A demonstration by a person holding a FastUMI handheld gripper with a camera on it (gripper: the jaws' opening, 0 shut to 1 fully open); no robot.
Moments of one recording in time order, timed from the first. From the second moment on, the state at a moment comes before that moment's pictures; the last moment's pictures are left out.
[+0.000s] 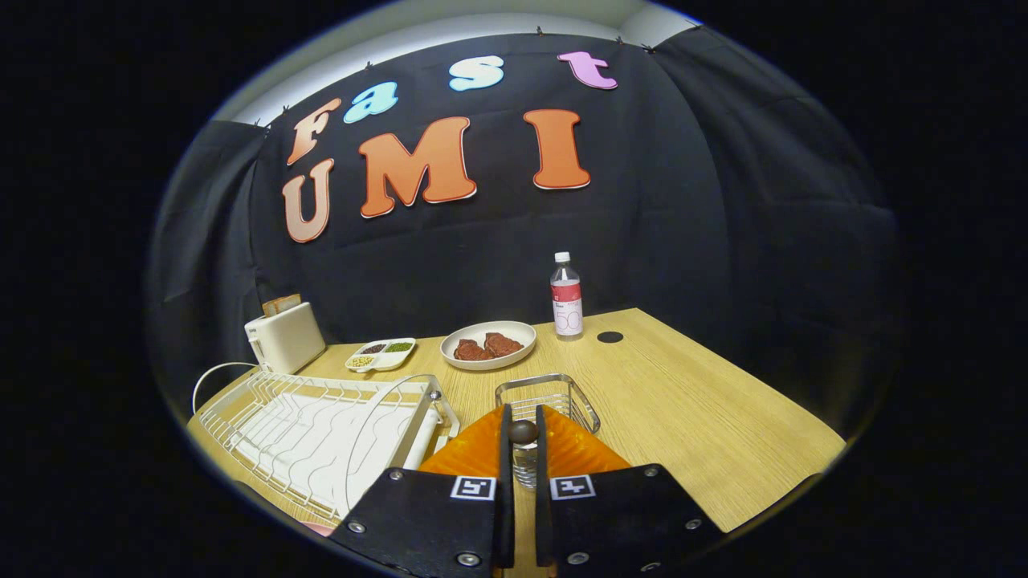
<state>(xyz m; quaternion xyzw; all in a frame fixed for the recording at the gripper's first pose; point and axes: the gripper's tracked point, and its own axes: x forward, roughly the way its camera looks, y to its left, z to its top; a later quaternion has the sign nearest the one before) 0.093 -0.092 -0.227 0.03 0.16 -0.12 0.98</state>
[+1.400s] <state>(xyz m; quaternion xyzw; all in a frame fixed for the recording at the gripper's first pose) 0.048 -0.037 -0.070 -0.03 0.05 -0.03 1.00</state>
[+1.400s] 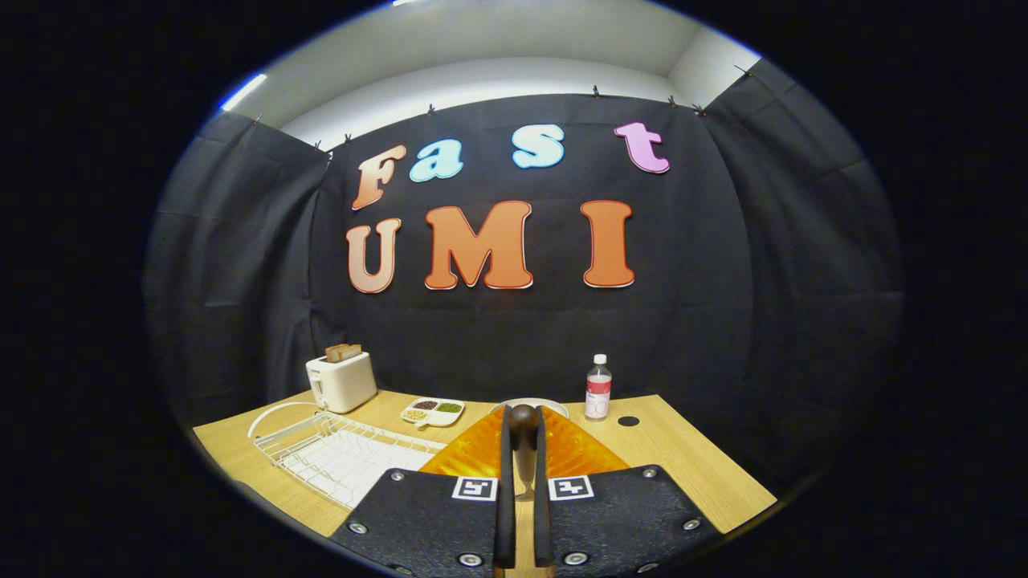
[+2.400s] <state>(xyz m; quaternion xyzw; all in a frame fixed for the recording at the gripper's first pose) -0.034 0.047 -0.115 0.01 0.11 0.13 0.99</state>
